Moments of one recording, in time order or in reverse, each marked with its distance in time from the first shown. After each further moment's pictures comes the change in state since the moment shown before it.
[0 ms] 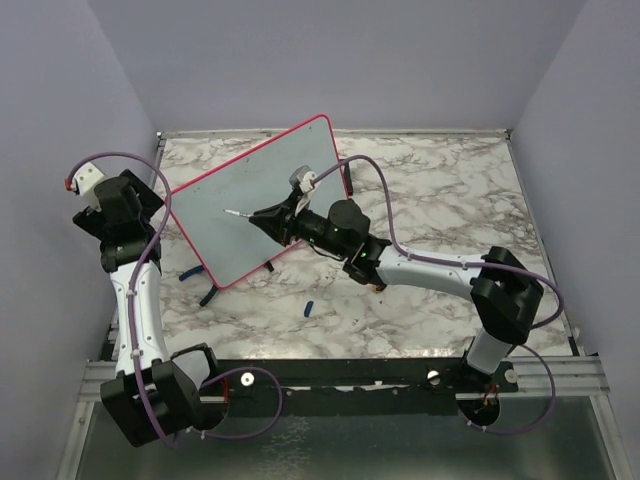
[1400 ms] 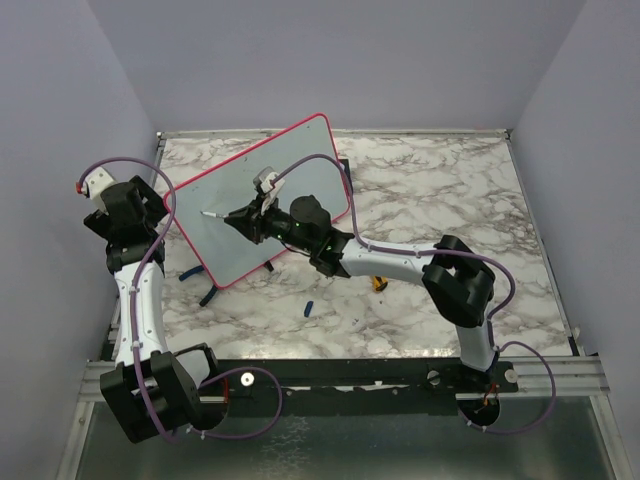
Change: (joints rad) left arm 0.000 0.024 -0.078 0.067 0.068 0.010; right arm 0.031 0.290 0.278 -0.046 0.013 -0.045
